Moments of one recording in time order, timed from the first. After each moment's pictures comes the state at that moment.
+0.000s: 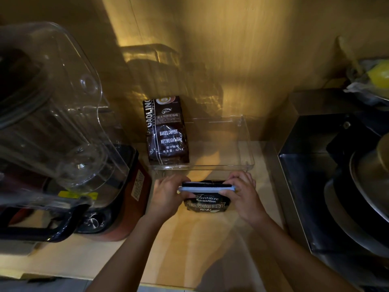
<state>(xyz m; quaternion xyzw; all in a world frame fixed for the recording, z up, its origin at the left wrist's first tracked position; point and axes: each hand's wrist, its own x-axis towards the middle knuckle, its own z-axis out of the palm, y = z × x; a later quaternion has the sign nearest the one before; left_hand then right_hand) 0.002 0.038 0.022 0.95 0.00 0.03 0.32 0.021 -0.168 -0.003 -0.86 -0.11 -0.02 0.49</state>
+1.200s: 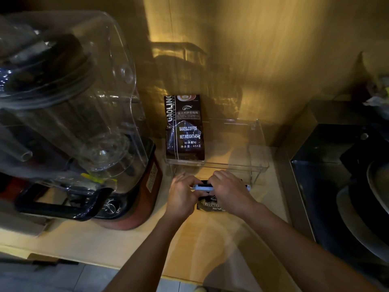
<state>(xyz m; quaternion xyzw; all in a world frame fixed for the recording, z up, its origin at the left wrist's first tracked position) -0.017 0.033 0.019 0.90 0.06 0.07 0.43 0.021 -0.107 0.030 -0.92 -0.37 0.01 0.11</state>
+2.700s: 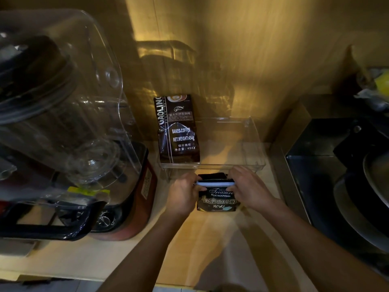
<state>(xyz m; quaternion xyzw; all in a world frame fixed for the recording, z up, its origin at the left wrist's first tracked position) 0.002 0.034 0.016 0.93 0.00 0.07 0.36 0.041 -0.146 0.021 -0.95 -0.23 0.01 0.20</state>
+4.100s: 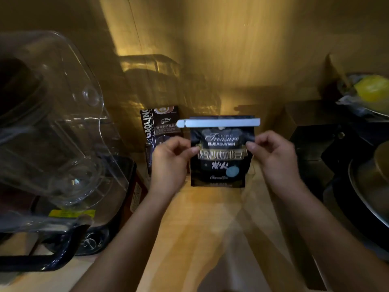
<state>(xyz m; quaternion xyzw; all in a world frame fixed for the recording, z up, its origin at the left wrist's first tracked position) 0.038 0.021 0.126 0.77 0.00 0.16 0.62 0.049 -0.178 0.127 -0.78 -0.06 -0.11 0.62</state>
